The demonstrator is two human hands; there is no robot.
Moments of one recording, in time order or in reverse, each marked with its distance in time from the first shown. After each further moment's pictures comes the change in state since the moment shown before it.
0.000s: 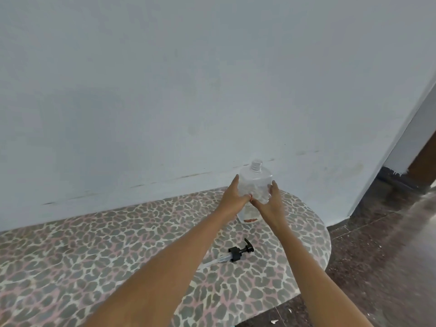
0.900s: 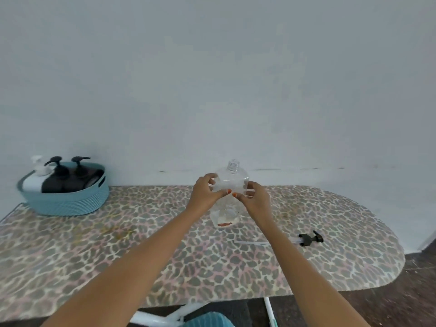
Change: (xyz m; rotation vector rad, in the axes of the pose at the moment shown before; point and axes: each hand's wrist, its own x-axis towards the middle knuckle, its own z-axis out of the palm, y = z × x) left_hand -0.167 -0.058 -0.216 0.157 0.504 0.050; right_hand -0.139 -0.124 0.155 0.073 -0.281 -0.241
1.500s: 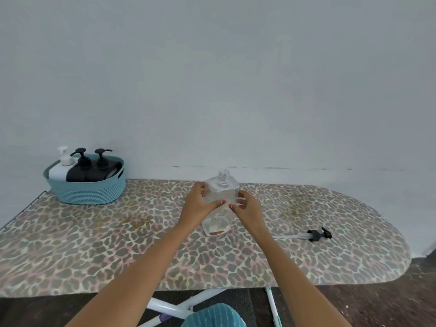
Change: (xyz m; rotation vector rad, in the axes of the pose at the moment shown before) left_hand -0.049 -0.034 -0.041 0.017 0.088 0.022; right_hand -0.048 -0.013 0.043 -0.018 -0.132 0.010
